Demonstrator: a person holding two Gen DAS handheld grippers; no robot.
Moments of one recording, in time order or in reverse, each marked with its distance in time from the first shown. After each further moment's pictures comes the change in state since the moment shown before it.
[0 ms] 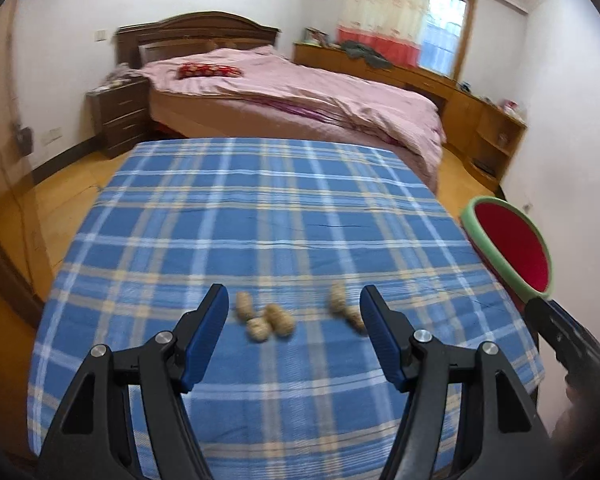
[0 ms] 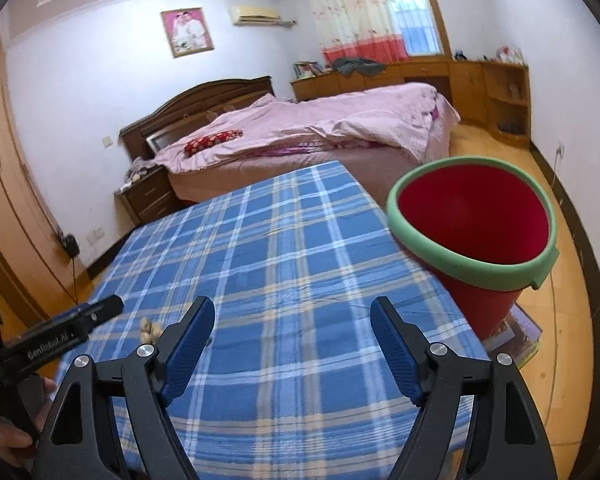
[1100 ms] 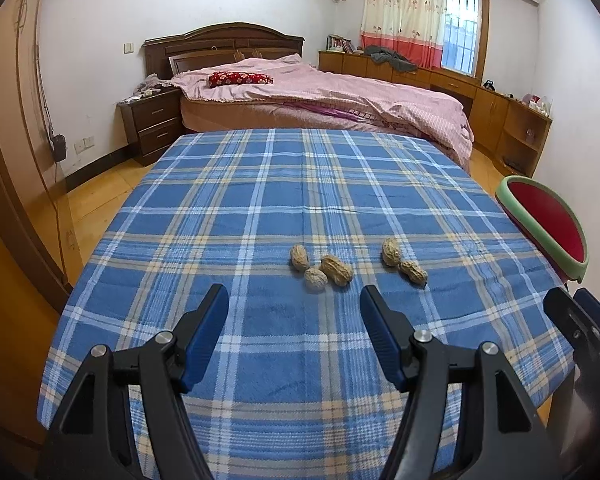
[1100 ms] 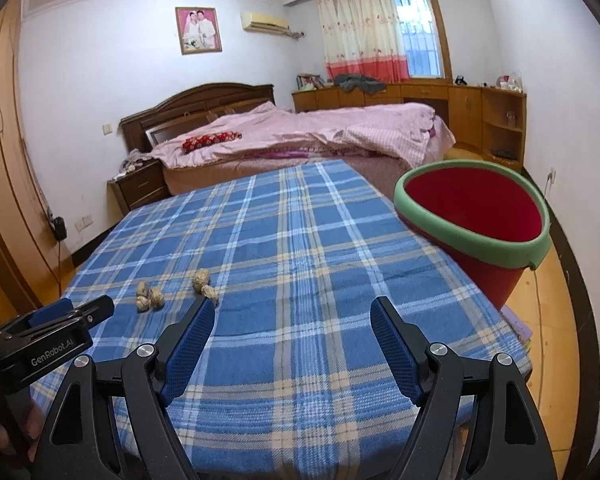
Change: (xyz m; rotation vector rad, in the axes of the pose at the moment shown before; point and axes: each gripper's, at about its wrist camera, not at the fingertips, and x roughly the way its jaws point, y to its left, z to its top) left arm -0.001 0.015 -0.042 0.037 -0.035 0.122; right arm 0.001 0.025 -0.047 -0.062 -0.045 -0.055
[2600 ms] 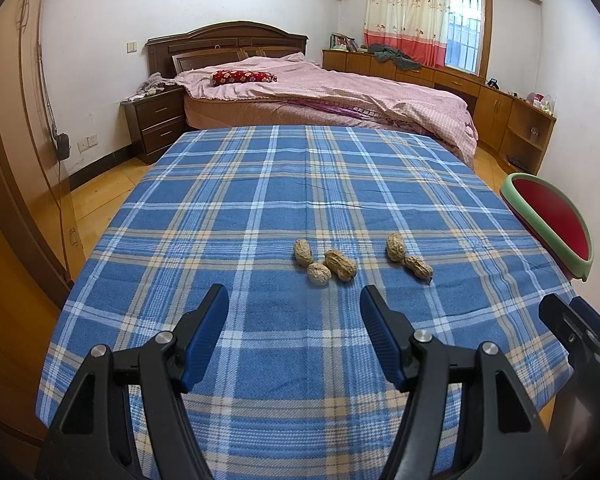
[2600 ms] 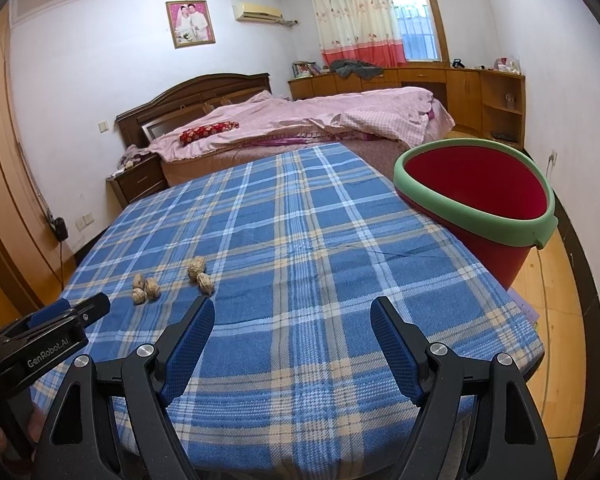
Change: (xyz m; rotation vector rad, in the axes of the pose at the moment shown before) left arm 0.003 -0.001 -0.003 -0.002 0.005 0.009; right arm 0.007 -0.005 -0.007 0.038 0.038 0.006
